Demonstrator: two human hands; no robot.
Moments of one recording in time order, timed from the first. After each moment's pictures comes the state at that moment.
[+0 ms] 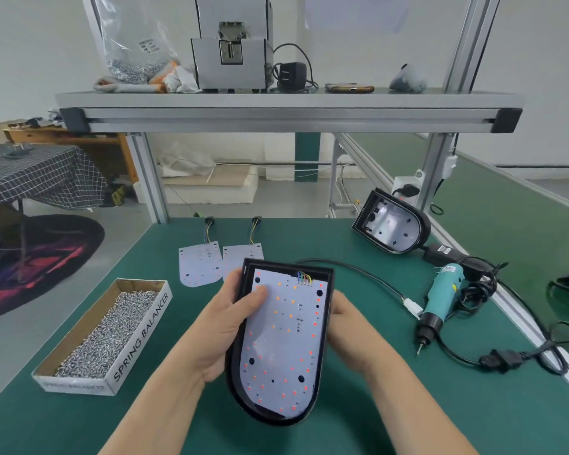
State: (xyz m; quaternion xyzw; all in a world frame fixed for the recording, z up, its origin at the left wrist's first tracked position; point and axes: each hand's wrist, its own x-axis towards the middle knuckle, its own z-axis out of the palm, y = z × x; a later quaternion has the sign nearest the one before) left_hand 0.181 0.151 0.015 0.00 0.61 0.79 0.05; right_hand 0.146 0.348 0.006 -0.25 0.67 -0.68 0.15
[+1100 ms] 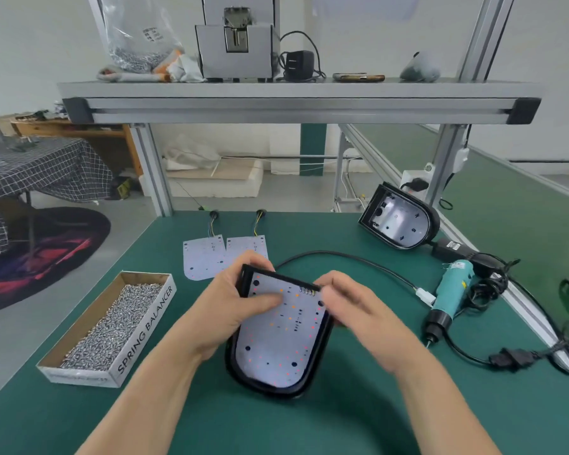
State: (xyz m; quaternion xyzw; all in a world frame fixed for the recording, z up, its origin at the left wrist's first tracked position) left_hand 0.169 0.143 0.025 0.10 0.72 0.69 -0.02; right_hand 0.146 0.373 0.011 -0.26 0.69 -0.67 0.10
